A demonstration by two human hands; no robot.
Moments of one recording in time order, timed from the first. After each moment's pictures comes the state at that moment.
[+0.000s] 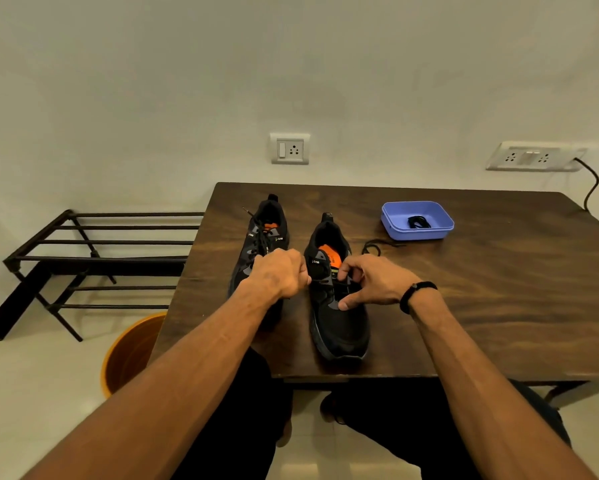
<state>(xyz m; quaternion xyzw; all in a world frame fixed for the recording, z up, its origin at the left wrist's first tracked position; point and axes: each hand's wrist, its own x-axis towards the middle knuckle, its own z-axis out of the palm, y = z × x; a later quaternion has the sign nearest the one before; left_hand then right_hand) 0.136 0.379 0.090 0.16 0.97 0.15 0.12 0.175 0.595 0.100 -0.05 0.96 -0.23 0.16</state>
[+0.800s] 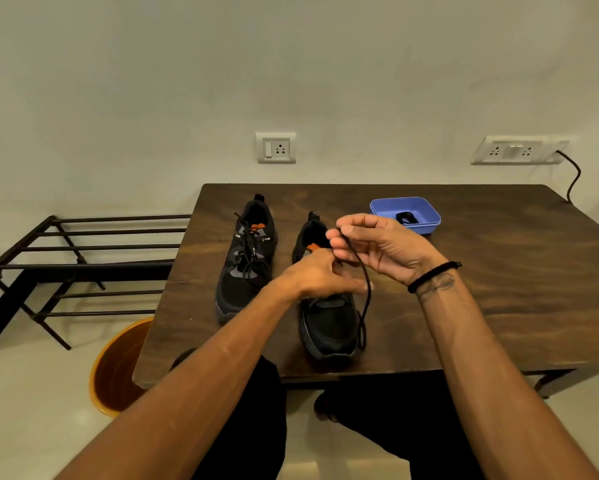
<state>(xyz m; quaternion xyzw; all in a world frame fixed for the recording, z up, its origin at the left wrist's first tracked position) 0.165 0.436 0.115 0.24 0.83 0.43 0.26 0.190 0.603 0.152 0.05 0.56 -0.82 0.14</state>
